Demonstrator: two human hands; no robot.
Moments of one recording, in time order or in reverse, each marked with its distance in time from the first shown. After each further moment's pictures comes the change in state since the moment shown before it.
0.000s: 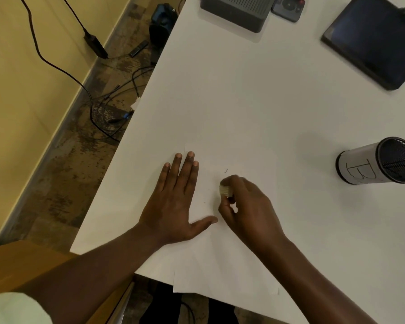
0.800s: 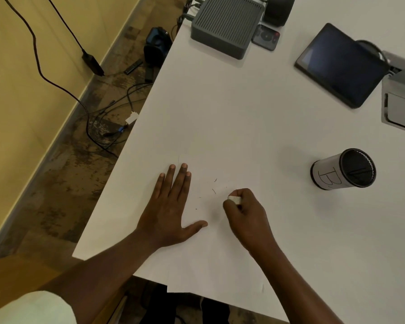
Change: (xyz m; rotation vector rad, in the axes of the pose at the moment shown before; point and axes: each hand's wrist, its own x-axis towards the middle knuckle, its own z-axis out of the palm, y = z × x) left_hand -0.001 0.002 -0.003 -0.003 -0.014 0.005; right_hand -0.010 -0.017 -0.028 0.503 0.056 0.624
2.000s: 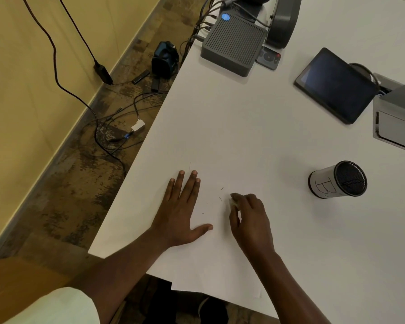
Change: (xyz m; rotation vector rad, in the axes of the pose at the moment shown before) left_hand 0.000 -0.001 0.004 -0.077 0.011 0.006; right_hand 0.009 0.041 0.013 -0.559 0.267 -0.514
